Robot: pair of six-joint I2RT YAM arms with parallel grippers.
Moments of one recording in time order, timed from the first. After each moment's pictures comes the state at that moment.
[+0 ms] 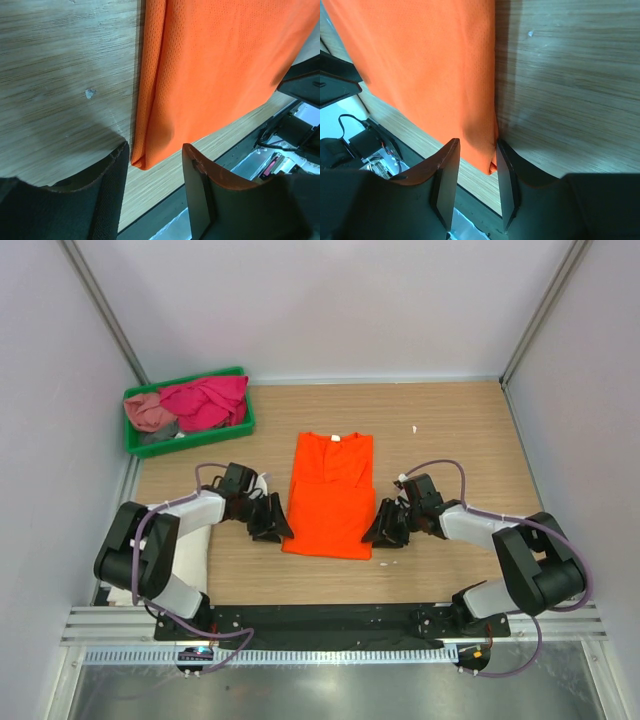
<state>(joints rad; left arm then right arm) -0.34 1.53 0.68 -0.31 0.56 -0.54 0.39 1.42 0.52 -0.13 -0.51 0.77</state>
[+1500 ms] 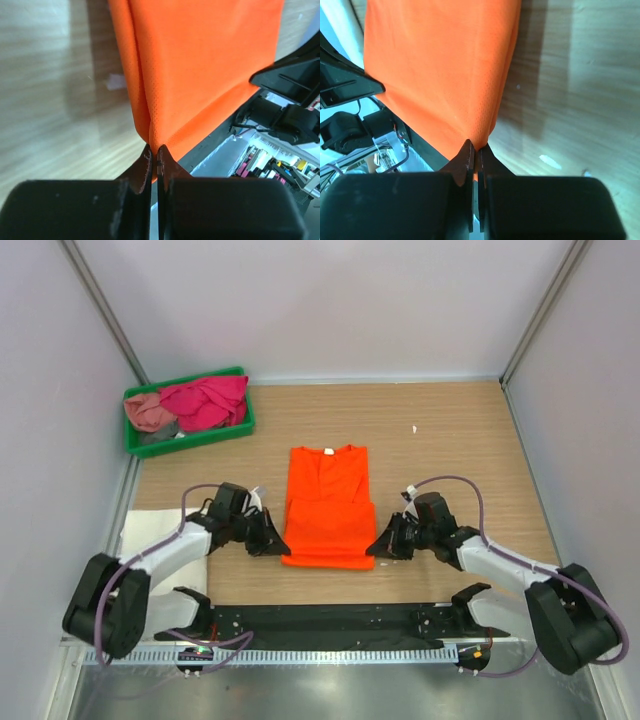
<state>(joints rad) -0.40 1.24 0.49 -0.26 0.59 -0.74 0.44 1.13 0.32 -0.04 -0.53 0.85</state>
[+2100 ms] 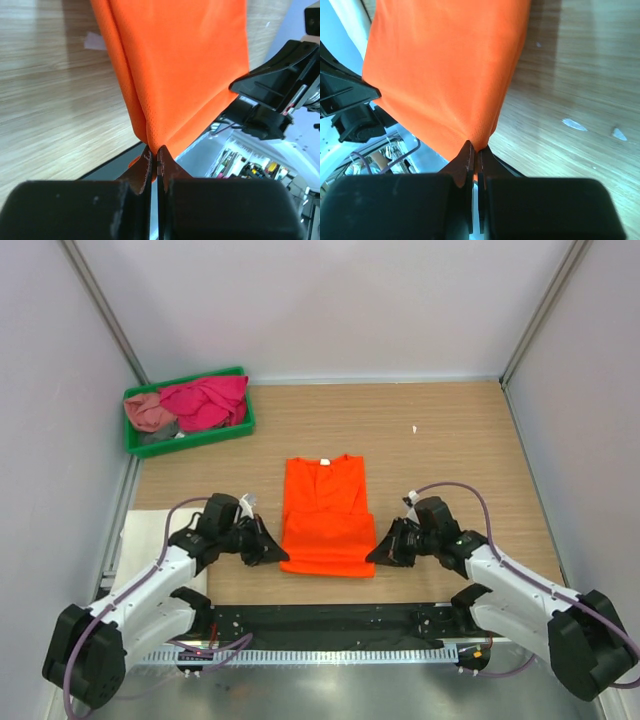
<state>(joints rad) -0.44 0.92 0.40 -0.35 0.57 -0.93 0.50 0.94 0.32 -0.21 -0.52 0.95</state>
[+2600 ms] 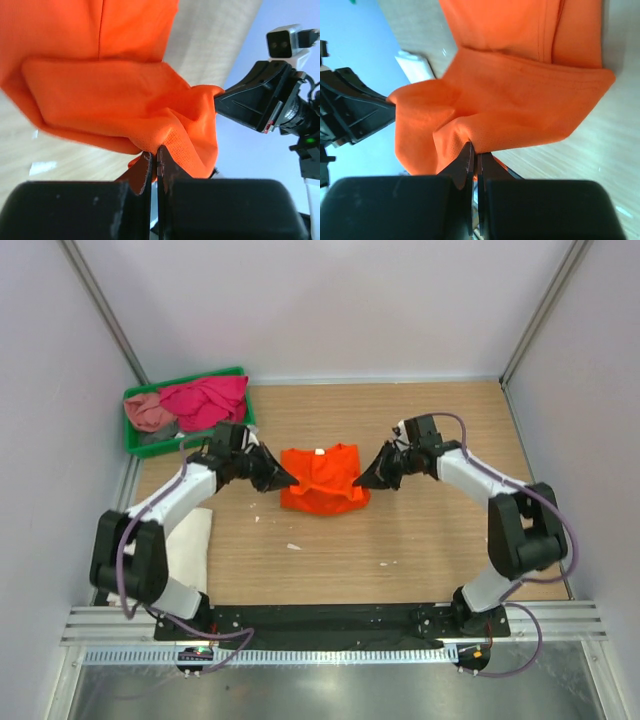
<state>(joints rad) -0.30 1.45 0.97 -0.35 0.60 -0.97 0.30 1.58 1.02 -0.38 -0.68 0.88</state>
